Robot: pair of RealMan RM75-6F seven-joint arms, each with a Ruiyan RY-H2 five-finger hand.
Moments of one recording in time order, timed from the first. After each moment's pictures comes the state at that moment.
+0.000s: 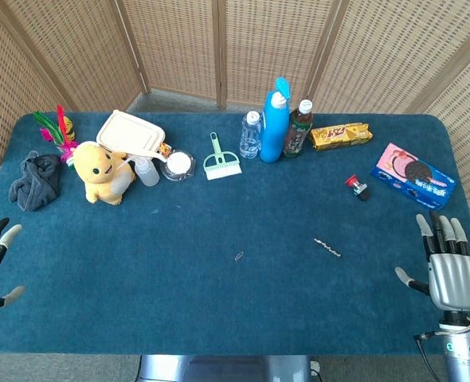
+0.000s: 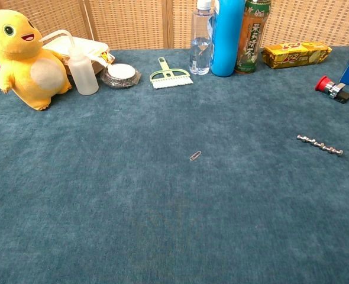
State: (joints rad) left arm -0.06 -0.87 0.02 -1.85 1.58 1.50 0.16; right arm 0.14 -1.28 0.06 -1.48 -1.45 1.61 -0.15
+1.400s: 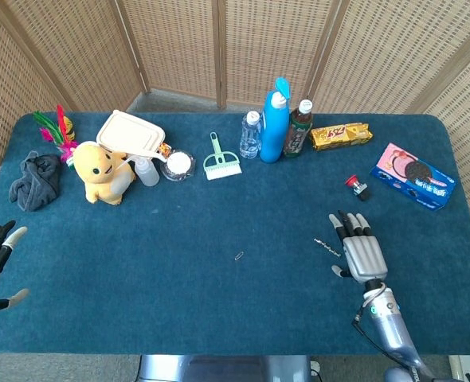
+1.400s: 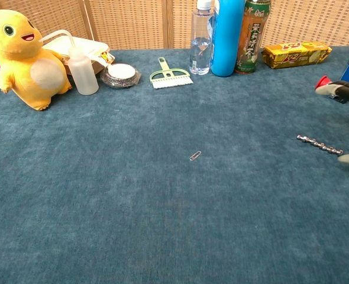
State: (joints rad) left arm -0.07 -0.86 0.02 -1.86 1.56 1.45 0.11; right arm 0.37 -1.46 0.15 -1.55 -1.23 1.16 -0.40
